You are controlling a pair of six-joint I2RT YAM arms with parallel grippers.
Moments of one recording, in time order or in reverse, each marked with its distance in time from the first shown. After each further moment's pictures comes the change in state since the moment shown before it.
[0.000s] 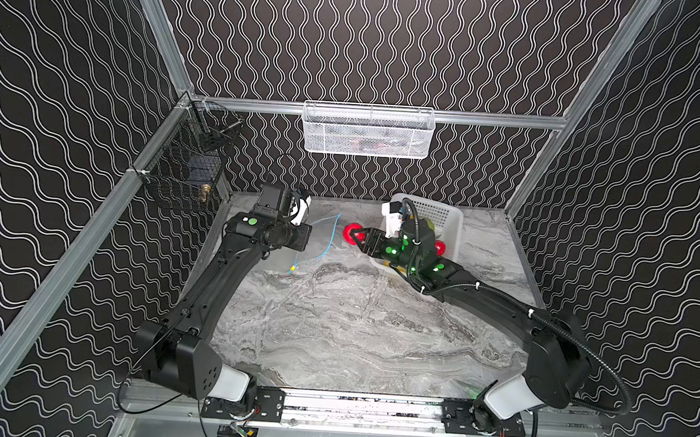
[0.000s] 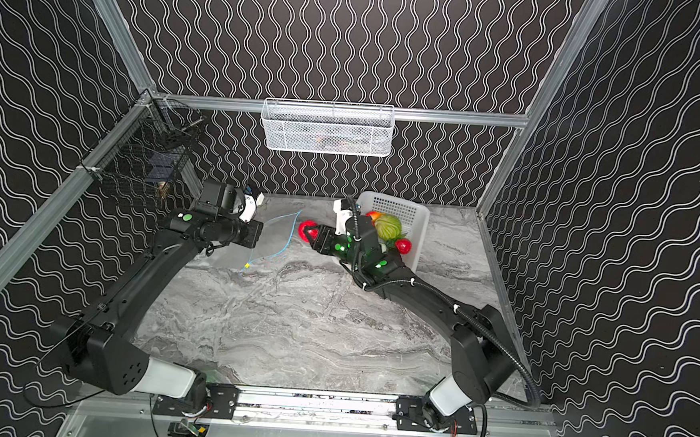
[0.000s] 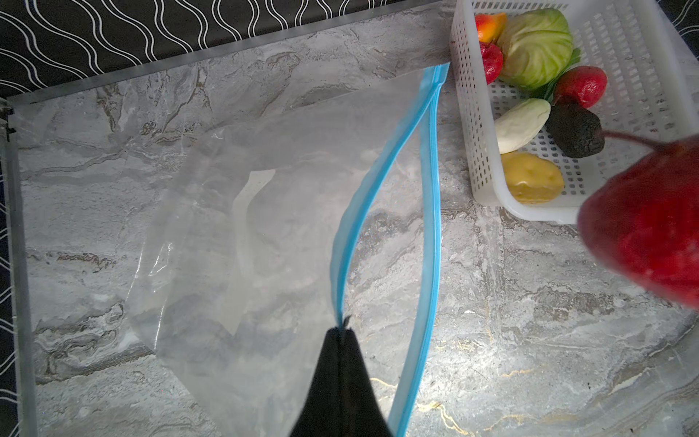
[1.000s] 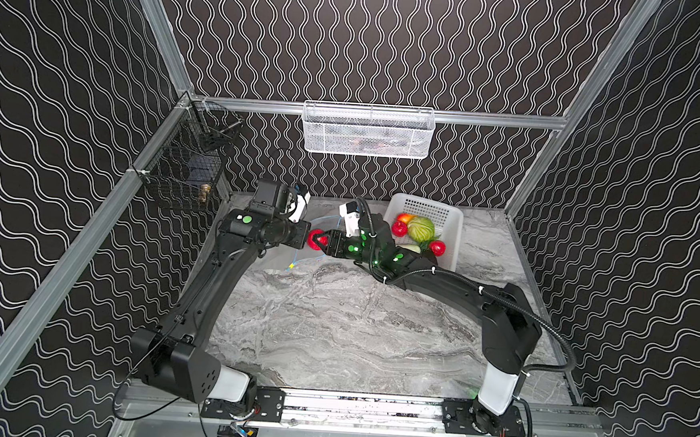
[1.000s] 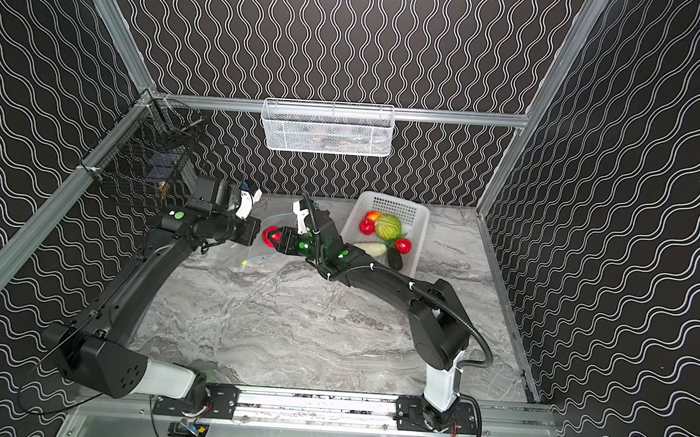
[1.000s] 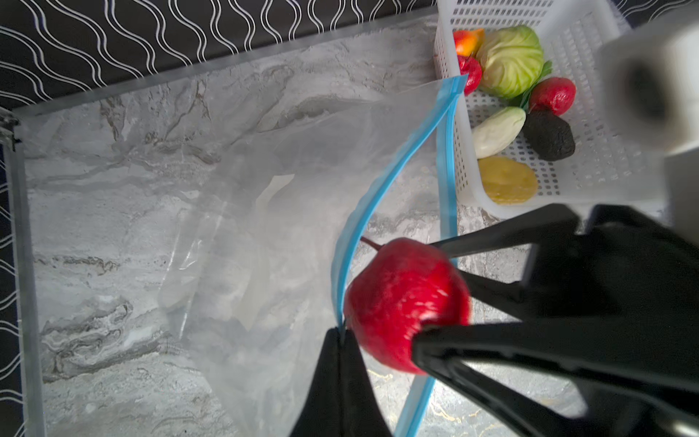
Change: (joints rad) left arm 0.000 -0.025 0.052 -0.056 0.023 0.005; right arm 0.119 0.291 0.298 -0.090 -0.027 0.000
